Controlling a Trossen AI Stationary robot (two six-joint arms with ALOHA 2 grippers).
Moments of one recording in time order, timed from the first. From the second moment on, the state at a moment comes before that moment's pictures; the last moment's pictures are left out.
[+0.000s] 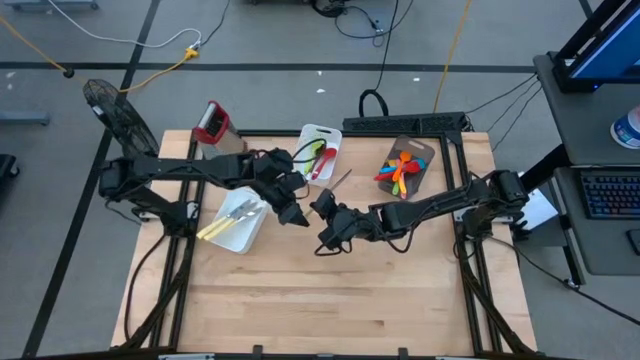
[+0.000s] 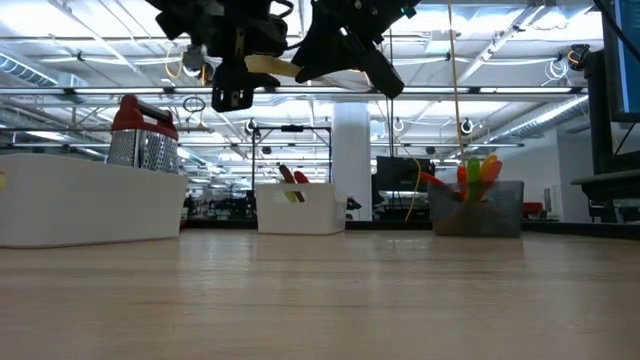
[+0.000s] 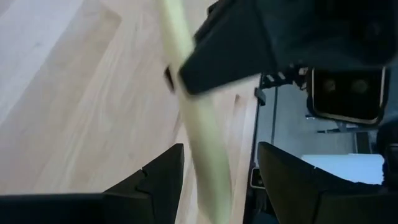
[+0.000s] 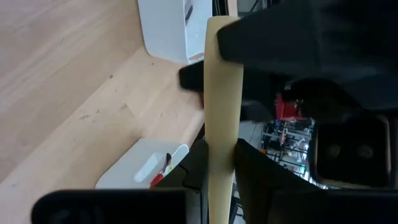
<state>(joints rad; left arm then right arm) 0.19 1.44 1.07 -0.37 0.60 -0.59 0.20 1.72 1.27 -0.10 0.63 -1.20</state>
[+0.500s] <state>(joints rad) 0.18 1.48 1.07 -0.35 0.62 -0.61 0.20 1.71 1.27 -0.10 0.63 -1.19</state>
